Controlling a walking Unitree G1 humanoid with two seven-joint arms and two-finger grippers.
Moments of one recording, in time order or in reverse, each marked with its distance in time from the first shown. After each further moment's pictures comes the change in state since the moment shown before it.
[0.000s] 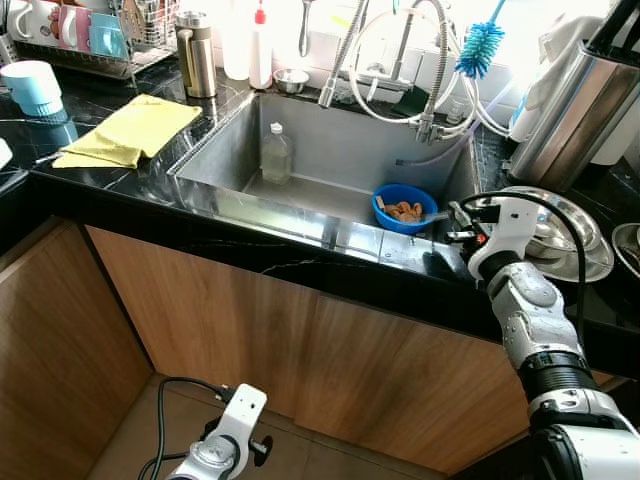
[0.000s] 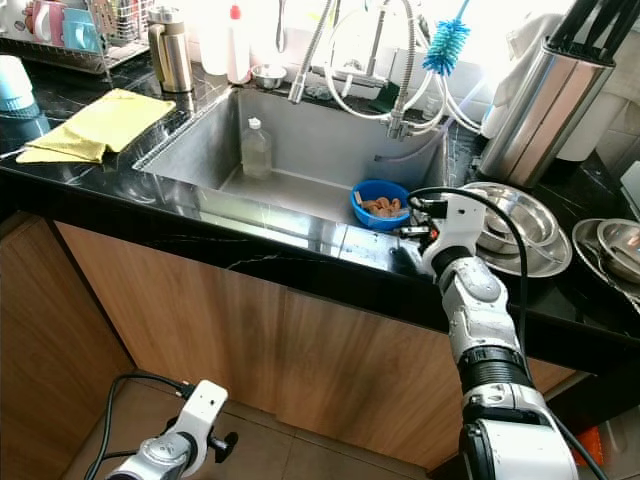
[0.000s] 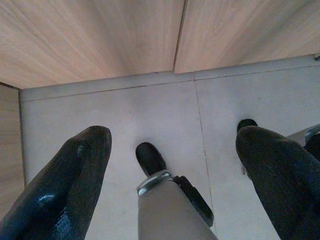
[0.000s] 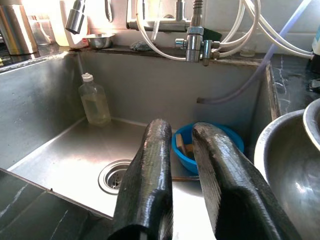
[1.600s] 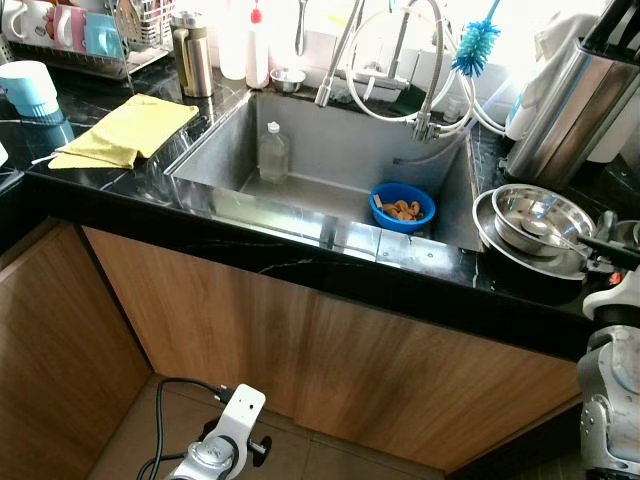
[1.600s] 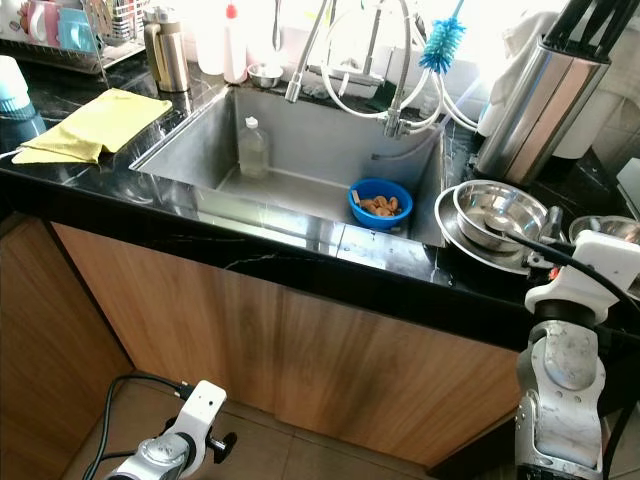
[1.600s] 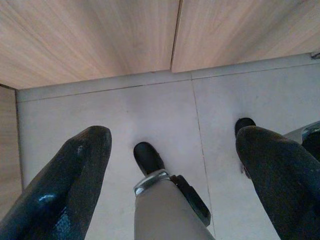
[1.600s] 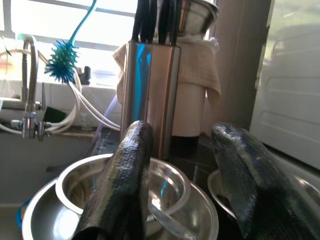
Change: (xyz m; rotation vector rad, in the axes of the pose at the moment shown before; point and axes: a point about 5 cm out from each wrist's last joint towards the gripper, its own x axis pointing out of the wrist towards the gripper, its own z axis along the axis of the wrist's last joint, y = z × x) left arm 0.000 -0.002 -0.002 0.004 0.002 -0.005; right arm -0.118 -0.046 0.033 -0.213 -0.276 -0.597
